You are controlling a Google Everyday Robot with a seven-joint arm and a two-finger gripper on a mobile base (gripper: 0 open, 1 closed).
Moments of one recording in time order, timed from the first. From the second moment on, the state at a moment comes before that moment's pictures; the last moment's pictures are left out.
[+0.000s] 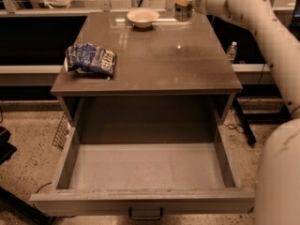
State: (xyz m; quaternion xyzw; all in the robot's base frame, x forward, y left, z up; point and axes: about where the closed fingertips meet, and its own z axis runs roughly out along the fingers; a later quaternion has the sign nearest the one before) arm 0.867 -0.125 1.004 -0.22 0.71 0.18 0.64
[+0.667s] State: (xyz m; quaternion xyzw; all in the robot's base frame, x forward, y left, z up) arm 0.739 -0.139 1.033 -0.31 0.69 0.23 0.61
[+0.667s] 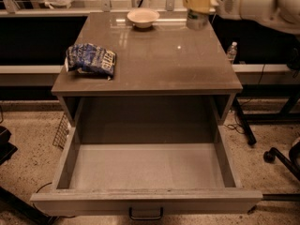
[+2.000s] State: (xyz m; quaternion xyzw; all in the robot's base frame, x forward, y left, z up) arm 0.560 -0.182 0.933 -0.33 0.71 0.30 0.55
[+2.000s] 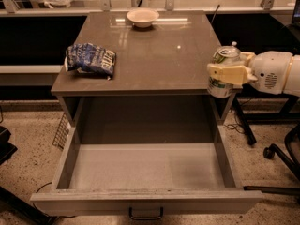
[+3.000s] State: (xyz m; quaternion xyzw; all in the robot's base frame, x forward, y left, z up) arm 0.529 -0.104 0.819 -0.45 0.63 0.37 0.52
